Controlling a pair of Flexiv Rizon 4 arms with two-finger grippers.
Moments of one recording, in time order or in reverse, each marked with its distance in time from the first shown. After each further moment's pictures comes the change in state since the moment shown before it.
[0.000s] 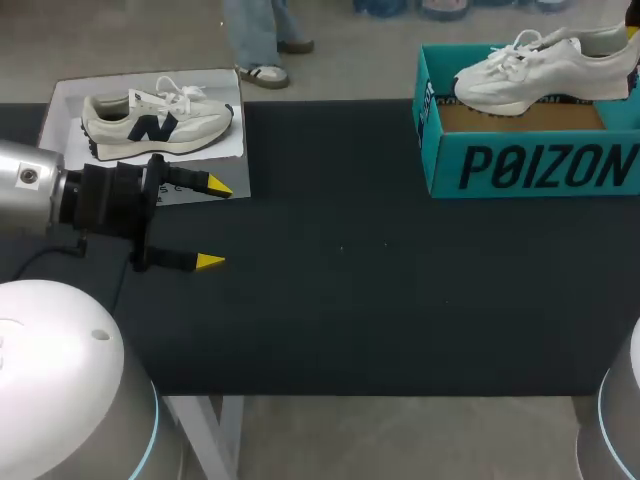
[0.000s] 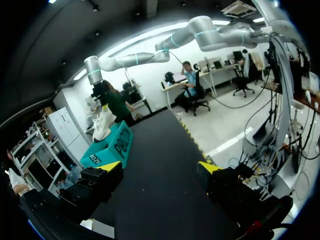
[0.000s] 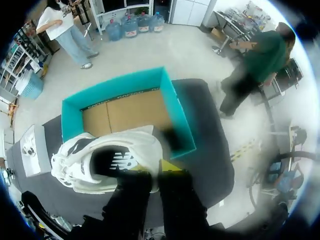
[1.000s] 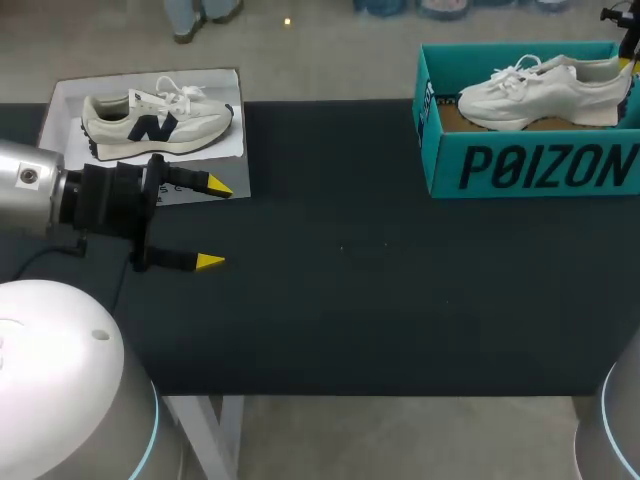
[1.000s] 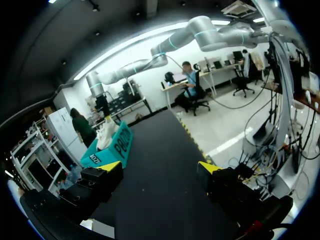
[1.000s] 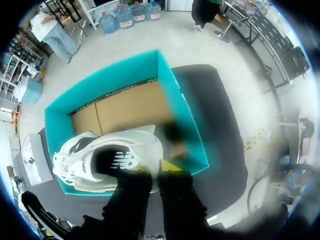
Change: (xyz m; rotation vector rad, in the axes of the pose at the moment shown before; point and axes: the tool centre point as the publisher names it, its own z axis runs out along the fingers) left arm 0.000 0.000 0.000 0.000 0.000 0.000; right arm -0.013 0.025 0.088 0.097 0.065 0.059
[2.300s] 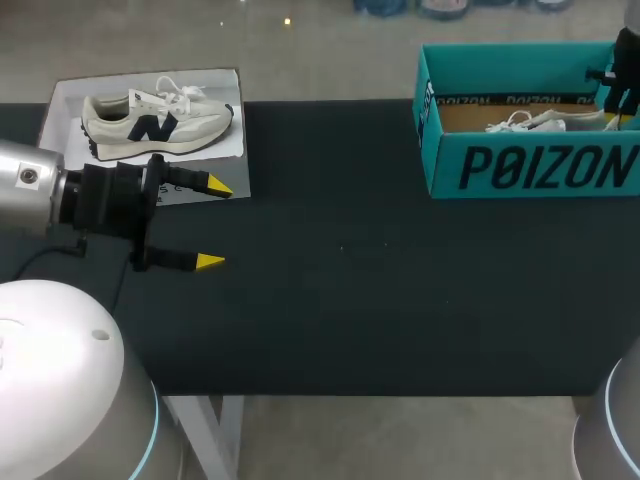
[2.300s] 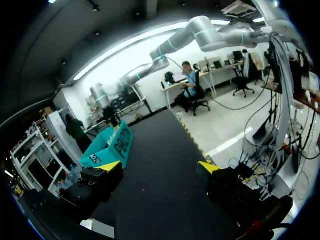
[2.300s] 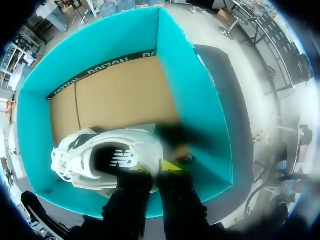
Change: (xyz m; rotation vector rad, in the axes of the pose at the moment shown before) left arm 0.000 0.000 0.000 0.000 0.000 0.000; right arm -0.015 -0.026 0.100 0.062 -0.047 -0.057
